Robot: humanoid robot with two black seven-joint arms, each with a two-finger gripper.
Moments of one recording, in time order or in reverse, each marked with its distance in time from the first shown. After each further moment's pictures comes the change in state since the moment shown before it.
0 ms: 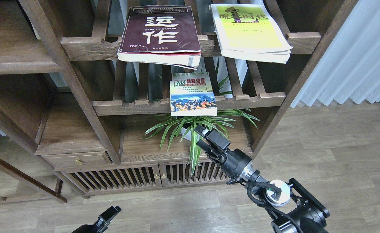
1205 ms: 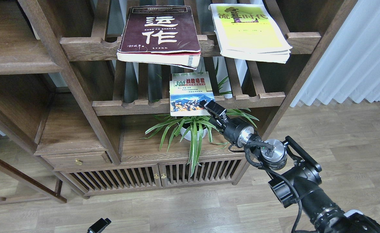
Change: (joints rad) left arm 0.055 0.032 -0.011 0.003 -0.014 0.000 -0.003; right arm 0.265 0.000 0.018 -0.174 -0.114 -0.231 0.060
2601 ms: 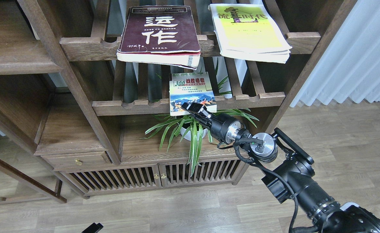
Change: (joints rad) left arm 0.007 0.012 -0.001 0.046 -0.003 0.000 0.002; right arm 0.046 0.000 -0.099 0.052 -0.009 -0.024 -0.014
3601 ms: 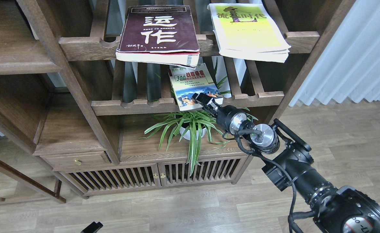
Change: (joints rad) left arm -0.005 0.001 -0.001 0.000 -0.003 0.000 0.000; right arm 0.116 0.000 -0.030 -0.132 -0.016 -0.008 0.105
